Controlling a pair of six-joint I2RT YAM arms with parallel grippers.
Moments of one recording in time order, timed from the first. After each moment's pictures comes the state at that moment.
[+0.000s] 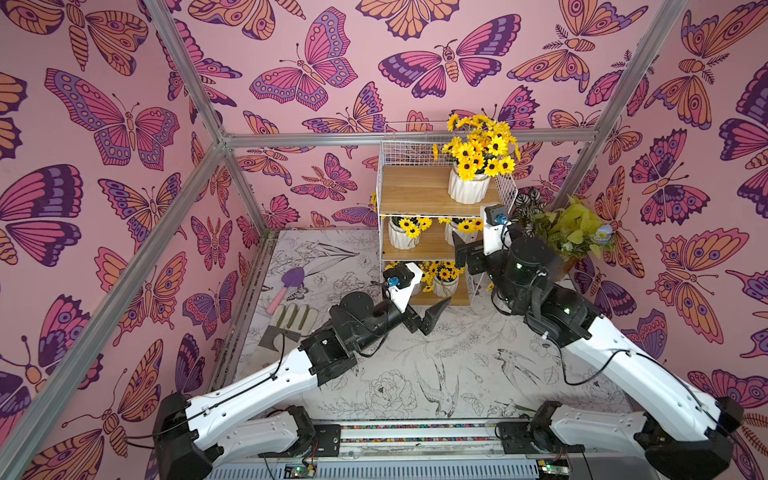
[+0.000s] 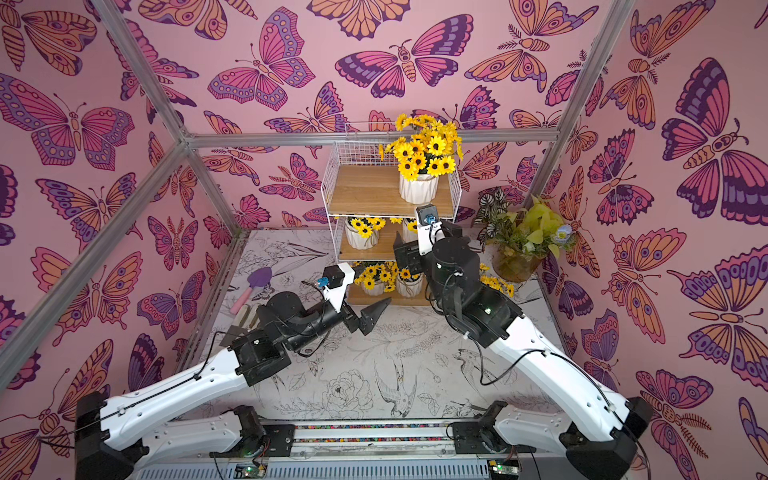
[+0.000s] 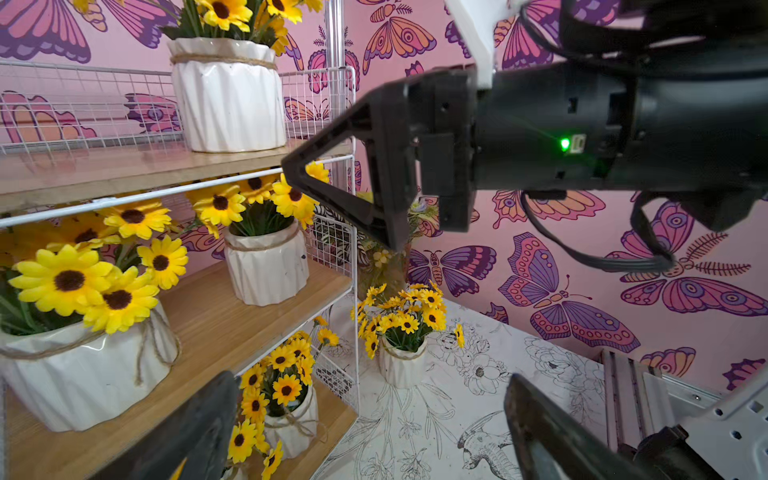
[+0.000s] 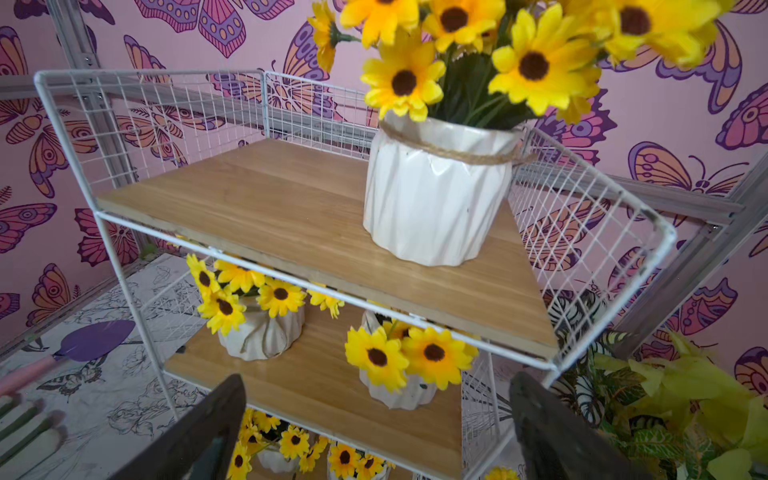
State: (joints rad) left arm -0.97 1.07 0.91 0.22 -0.03 0.01; right arm 0.78 1.19 1.36 -0.25 0.56 -0.07
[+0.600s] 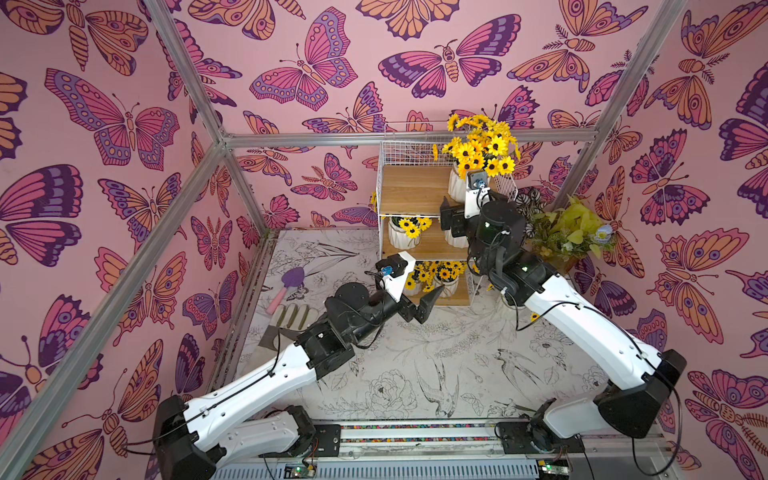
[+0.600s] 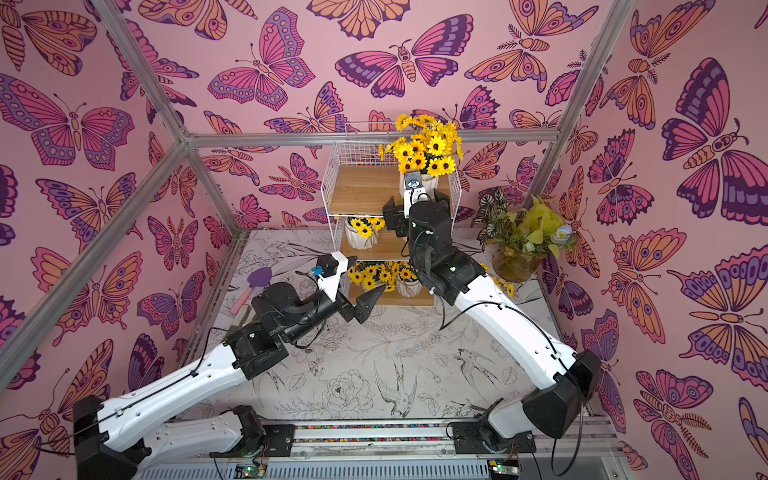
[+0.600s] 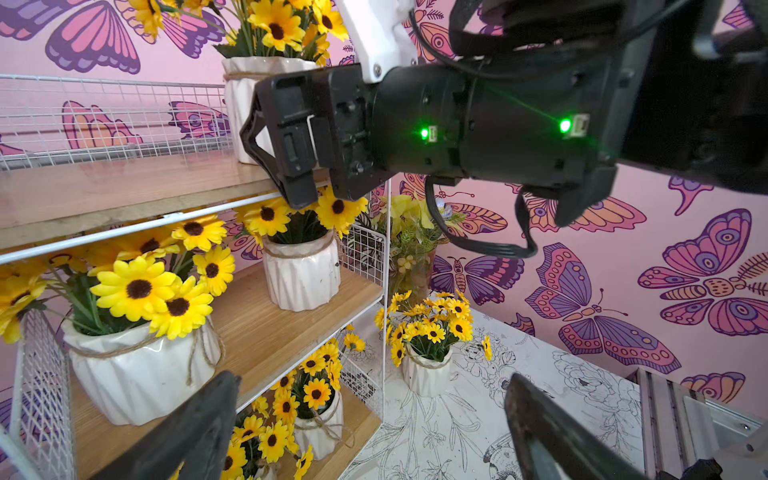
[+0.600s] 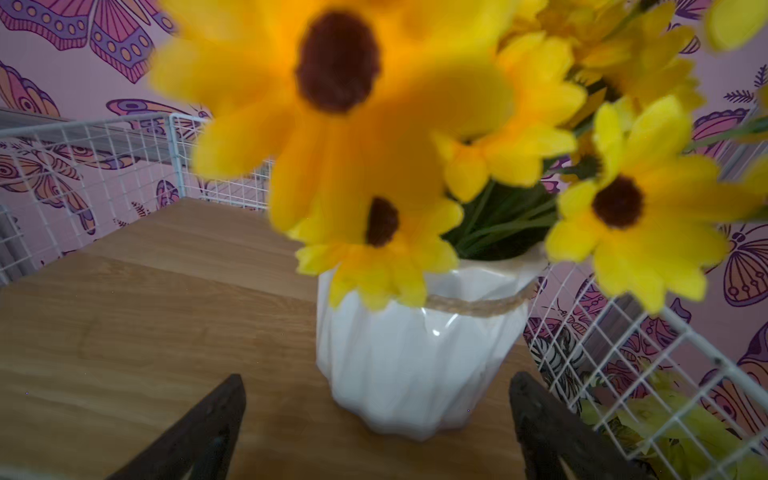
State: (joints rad) left arm -0.90 1.08 0.94 0.19 -0.02 0.00; right arm 0.67 1.48 1.59 -0.14 0.63 -0.10
